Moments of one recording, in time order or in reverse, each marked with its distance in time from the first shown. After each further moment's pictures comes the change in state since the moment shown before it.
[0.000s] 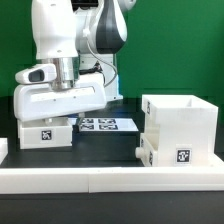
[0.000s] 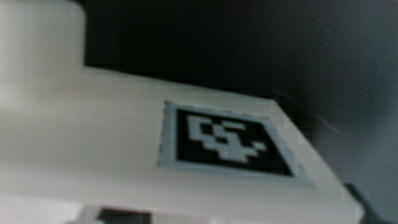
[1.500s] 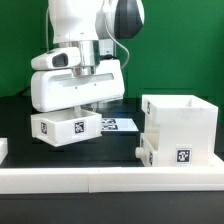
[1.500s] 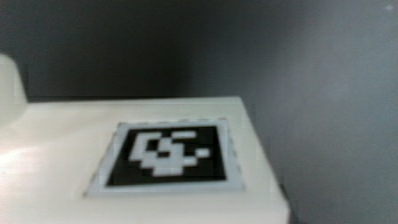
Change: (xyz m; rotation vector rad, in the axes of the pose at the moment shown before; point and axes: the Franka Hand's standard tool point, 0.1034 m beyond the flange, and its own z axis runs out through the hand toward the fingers) arm 0.078 -0.016 -0.031 0.012 0.008 -0.239
